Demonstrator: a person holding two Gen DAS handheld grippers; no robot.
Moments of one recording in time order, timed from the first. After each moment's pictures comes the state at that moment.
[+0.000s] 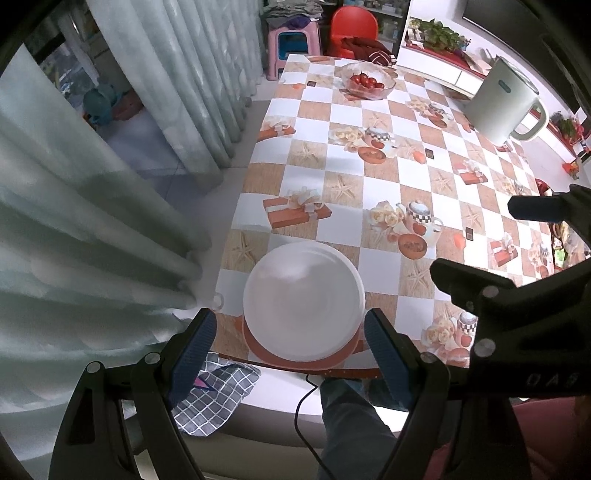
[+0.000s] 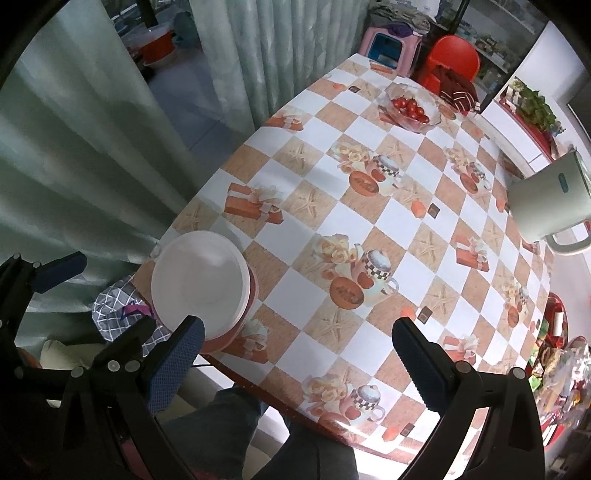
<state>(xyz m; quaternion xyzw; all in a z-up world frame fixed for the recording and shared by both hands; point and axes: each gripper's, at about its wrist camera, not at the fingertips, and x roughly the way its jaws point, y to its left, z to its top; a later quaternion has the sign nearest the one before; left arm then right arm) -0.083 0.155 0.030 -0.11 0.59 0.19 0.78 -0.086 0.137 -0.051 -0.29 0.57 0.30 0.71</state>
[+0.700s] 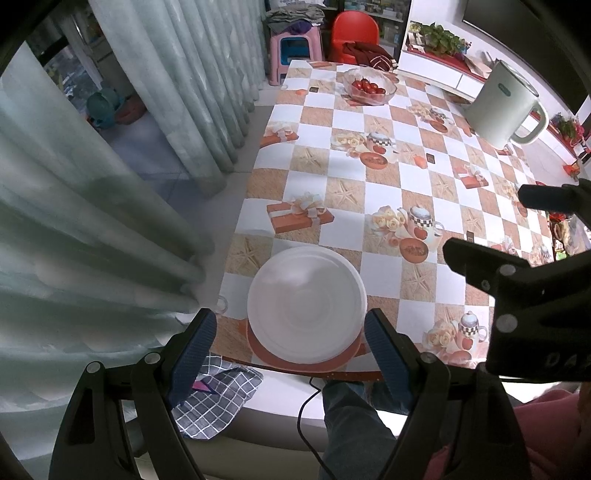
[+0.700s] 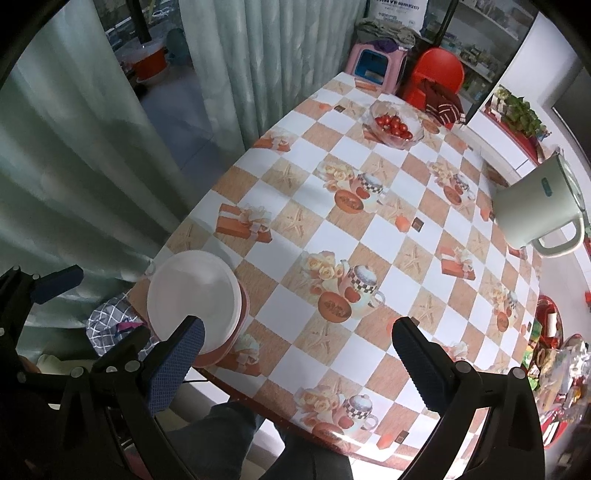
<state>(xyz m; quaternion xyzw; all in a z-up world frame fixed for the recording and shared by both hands) -0.086 0.156 0.035 -0.11 0.59 0.20 0.78 -0.088 0.133 -0.034 -0.29 0.54 0.30 0.73</state>
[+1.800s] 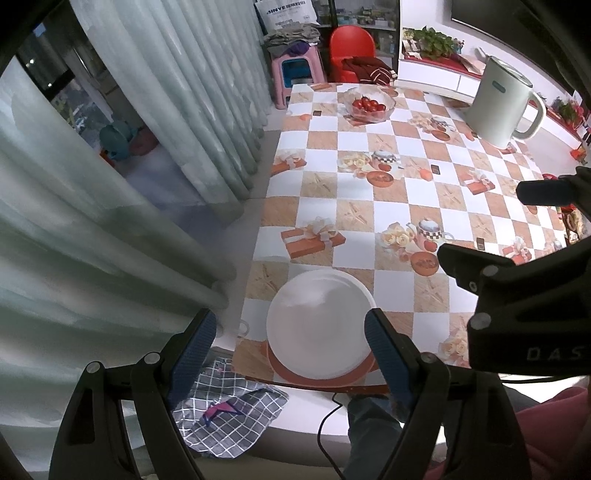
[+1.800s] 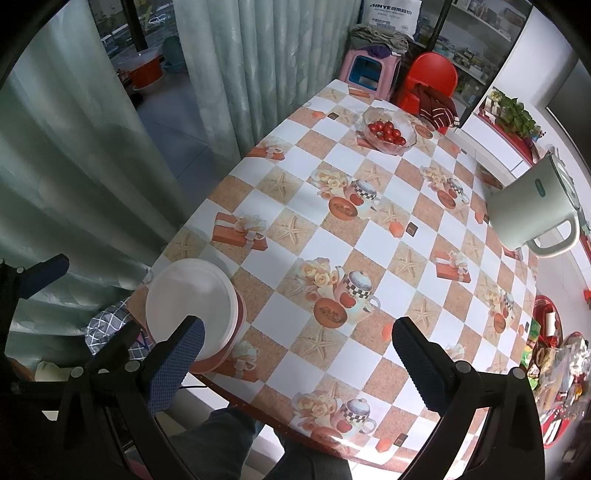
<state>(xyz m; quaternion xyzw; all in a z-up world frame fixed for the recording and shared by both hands) -0.080 0.146 0.052 -0.04 0.56 0.22 0.80 -0.090 0.133 -0.031 -0.29 0.52 0.31 0.74</state>
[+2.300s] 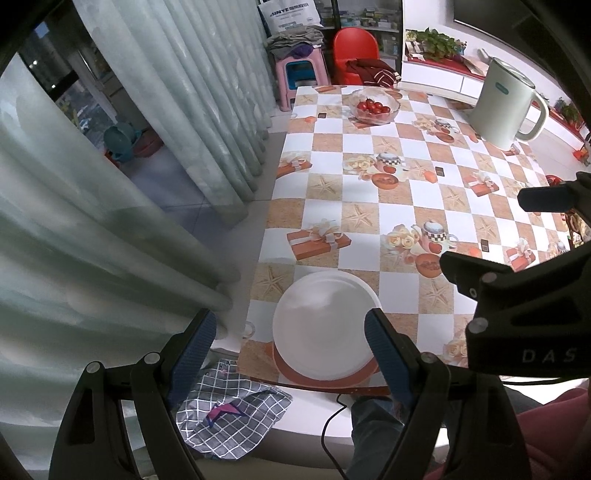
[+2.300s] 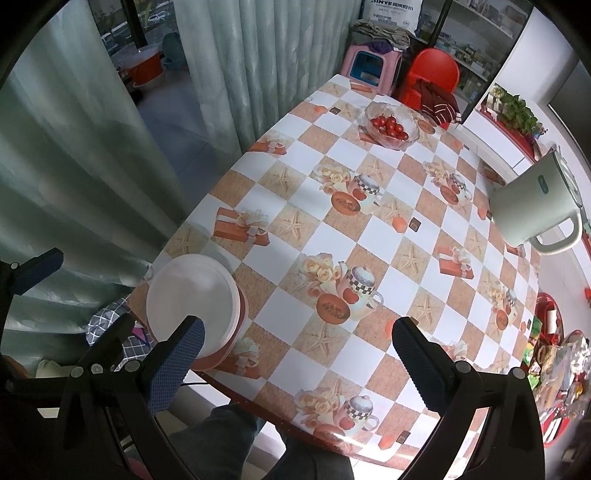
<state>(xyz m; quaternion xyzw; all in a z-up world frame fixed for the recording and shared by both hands) -0.081 0.147 0.052 -0.04 0.56 0.22 0.80 -0.090 0.133 -0.032 -0.29 0.53 0.30 0.74</state>
